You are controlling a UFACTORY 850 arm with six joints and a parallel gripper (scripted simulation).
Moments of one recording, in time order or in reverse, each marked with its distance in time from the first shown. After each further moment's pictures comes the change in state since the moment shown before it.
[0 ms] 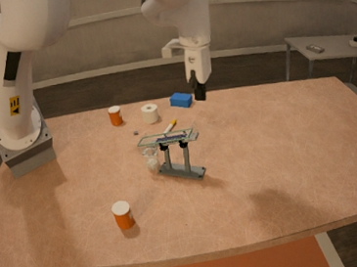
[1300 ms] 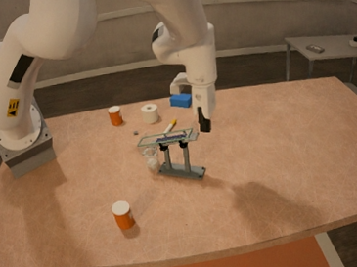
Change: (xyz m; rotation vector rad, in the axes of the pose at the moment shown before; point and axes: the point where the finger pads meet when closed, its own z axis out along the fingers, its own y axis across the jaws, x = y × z) arm -0.007 -0.002 0.108 0.000 0.005 -0.002
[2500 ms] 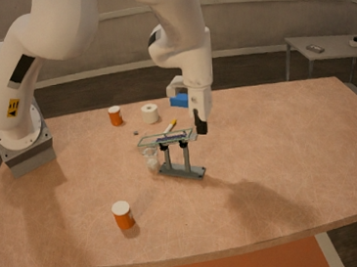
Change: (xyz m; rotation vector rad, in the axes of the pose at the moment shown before) arm 0.012 0.000 0.009 0.000 0.000 0.000
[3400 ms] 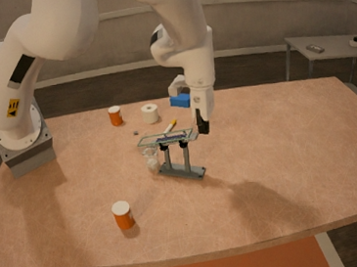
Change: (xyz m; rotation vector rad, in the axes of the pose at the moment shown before) arm -0.006 0.000 -0.002 0.000 0.000 0.000
